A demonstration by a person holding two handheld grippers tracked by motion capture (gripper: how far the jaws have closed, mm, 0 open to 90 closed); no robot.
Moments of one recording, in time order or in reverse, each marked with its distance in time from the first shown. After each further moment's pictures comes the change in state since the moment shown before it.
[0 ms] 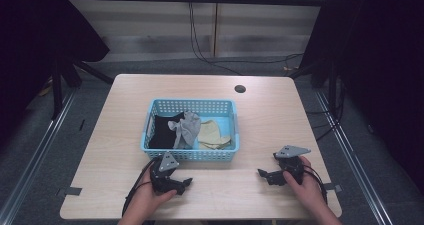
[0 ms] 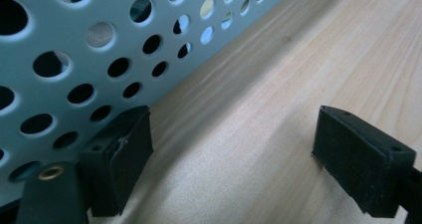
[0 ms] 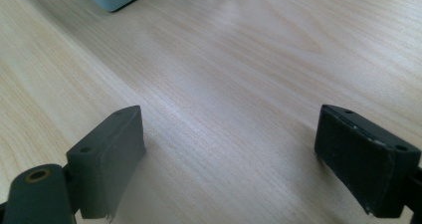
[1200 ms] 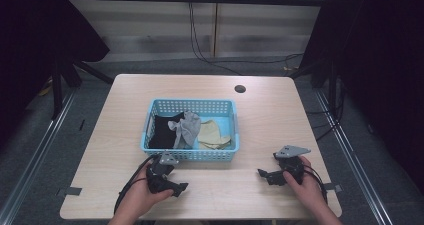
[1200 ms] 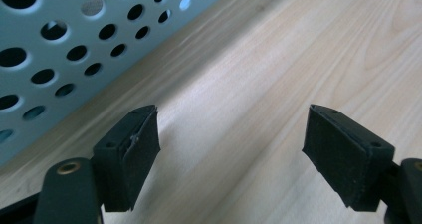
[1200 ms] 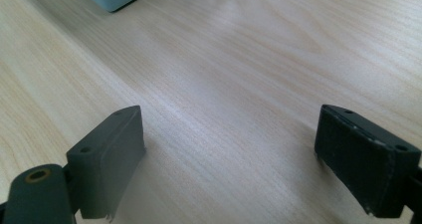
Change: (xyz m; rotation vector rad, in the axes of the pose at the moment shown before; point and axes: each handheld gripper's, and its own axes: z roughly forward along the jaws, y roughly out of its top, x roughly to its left) left arm -0.004 0.022 -0.028 0.218 -0.070 -0.071; right arm 0.000 0.000 0.000 0.001 0.001 0.000
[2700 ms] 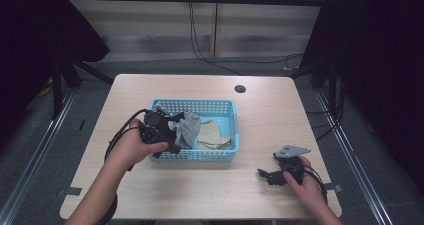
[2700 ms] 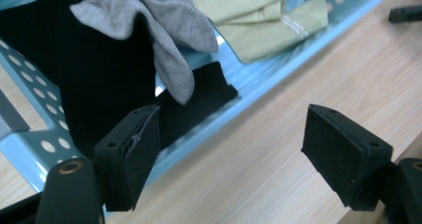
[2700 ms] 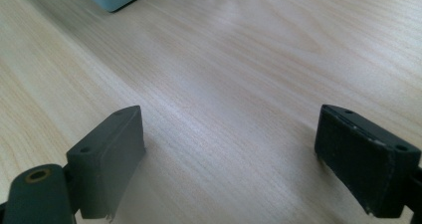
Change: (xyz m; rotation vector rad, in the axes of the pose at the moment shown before) left arm 0.049 0.099 -0.062 0.136 0.005 -0.185; right arm 0.000 0.000 0.000 -0.002 -0.001 0.004
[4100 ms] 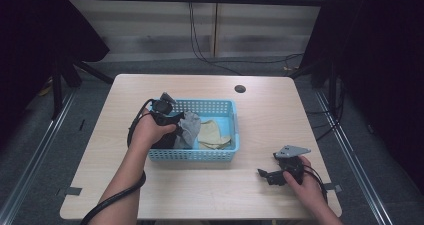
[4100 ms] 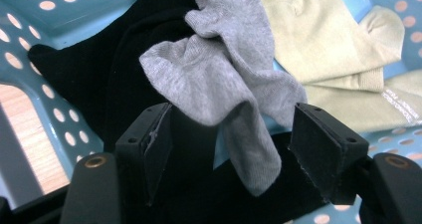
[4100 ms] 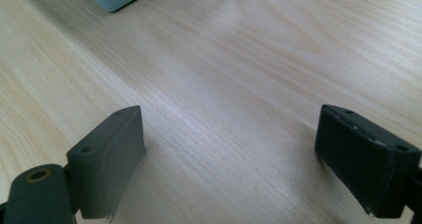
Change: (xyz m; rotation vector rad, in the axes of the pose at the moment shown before) left arm 0.046 0.038 0.057 -0.003 0.093 -0.146; right arm 0.000 0.000 0.000 -0.001 0.001 -0.002
